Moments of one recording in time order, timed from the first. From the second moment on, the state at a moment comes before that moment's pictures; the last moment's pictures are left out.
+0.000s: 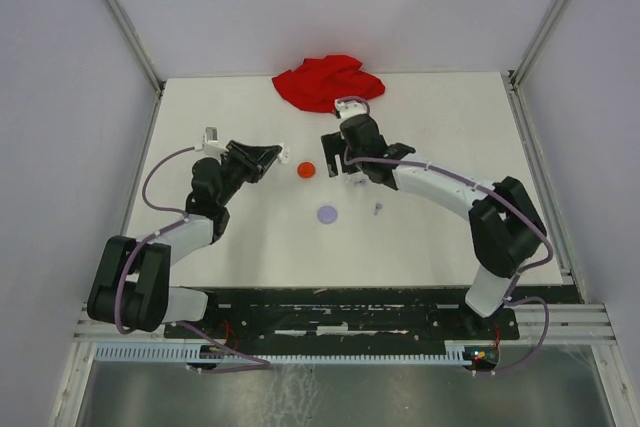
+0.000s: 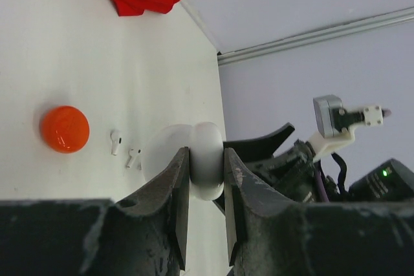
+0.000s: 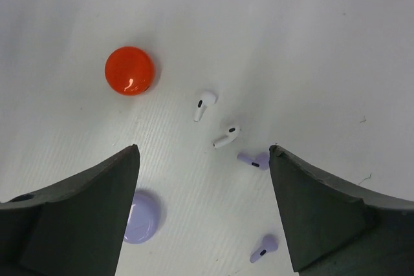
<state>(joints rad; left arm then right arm) -0.20 1.34 0.47 0.80 0.31 -1.17 0.70 1.71 1.21 -0.18 0.22 0.27</state>
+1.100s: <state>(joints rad) -0.14 1.31 0.45 0.82 0.38 -1.21 0.66 2.24 1.81 -0.62 0.13 0.27</state>
